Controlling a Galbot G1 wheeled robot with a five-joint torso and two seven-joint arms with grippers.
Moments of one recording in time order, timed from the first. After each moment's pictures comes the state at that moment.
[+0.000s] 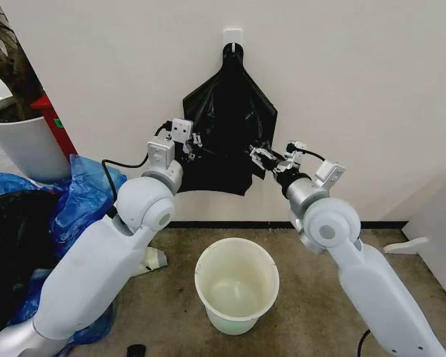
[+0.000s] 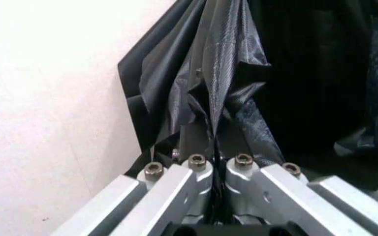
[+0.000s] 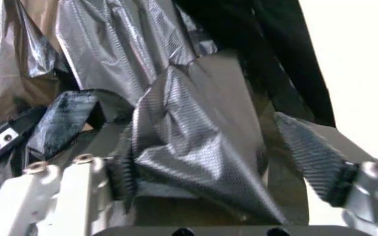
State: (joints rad) left arm 0.59 -1.06 -0.05 -2.06 -0.61 0.58 -0.43; right arm -0.77 1.12 0.13 2.07 1.16 -0.33 0.51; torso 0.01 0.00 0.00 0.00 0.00
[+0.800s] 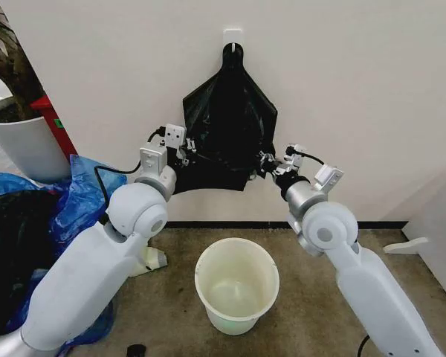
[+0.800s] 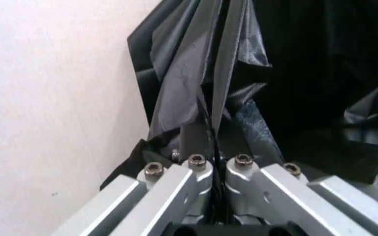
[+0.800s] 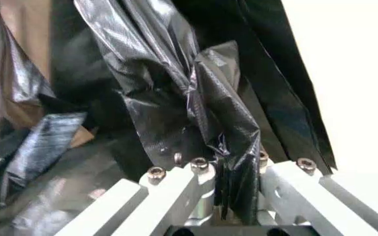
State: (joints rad) left arm 0.65 -1.02 -0.07 -2.09 -0.63 0.58 -0.43; right arm -0.82 1.13 0.16 2.07 1.12 -0.31 0.49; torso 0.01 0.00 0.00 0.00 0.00
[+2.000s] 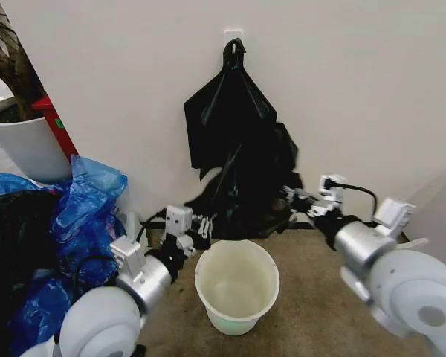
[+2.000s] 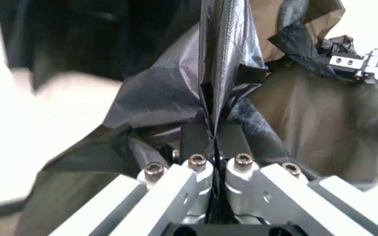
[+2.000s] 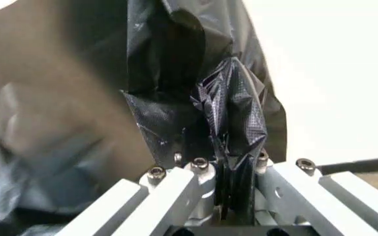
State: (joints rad) left arm 1.29 -0.90 -0.17 -2.51 -0.90 0.38 -0.33; right arm -1.25 0.84 0.53 2.51 1.45 -0.44 0.68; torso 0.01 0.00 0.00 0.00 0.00
